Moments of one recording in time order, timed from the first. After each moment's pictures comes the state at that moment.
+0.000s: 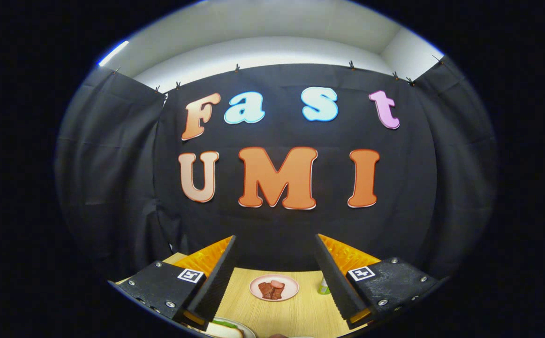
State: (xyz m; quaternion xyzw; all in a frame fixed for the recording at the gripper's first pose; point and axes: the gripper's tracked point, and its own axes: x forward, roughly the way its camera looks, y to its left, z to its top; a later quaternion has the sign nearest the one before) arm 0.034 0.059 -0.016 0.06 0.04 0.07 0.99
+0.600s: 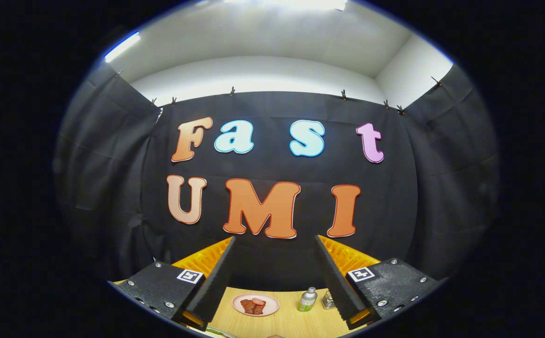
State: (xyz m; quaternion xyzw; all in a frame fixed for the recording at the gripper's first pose) arm 0.029 0.039 0.032 0.04 -0.01 0.03 1.00
